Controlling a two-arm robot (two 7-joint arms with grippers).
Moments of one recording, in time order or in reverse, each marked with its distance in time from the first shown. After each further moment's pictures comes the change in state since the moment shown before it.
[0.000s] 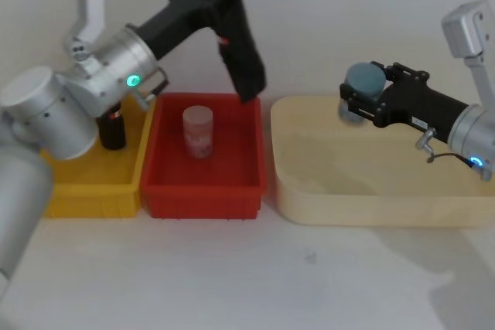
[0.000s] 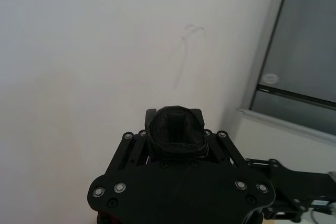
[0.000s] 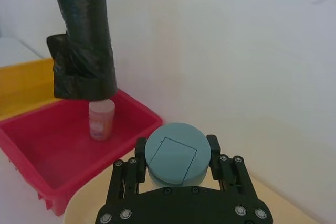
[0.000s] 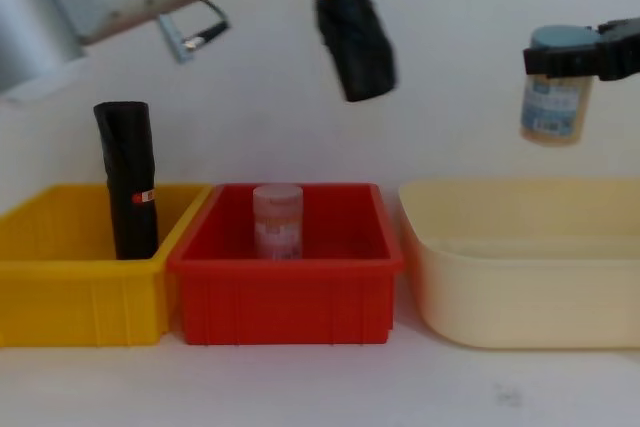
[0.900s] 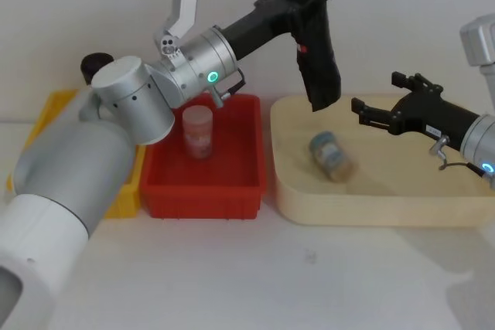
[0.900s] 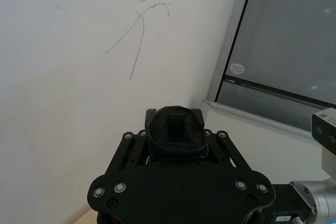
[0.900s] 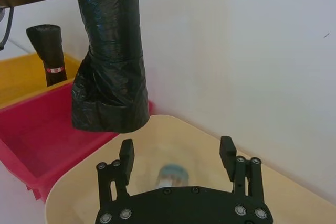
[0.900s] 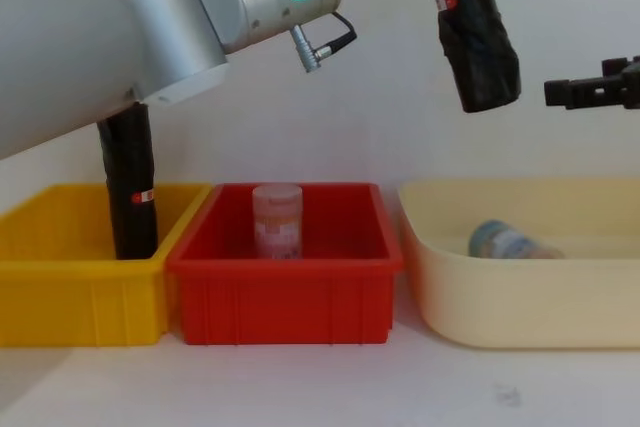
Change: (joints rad) left arm -0.167 -0.165 0.096 0.307 -0.016 -0.044 -0.108; right arm 0.005 0.002 0.021 0.094 0.046 -0.012 0.026
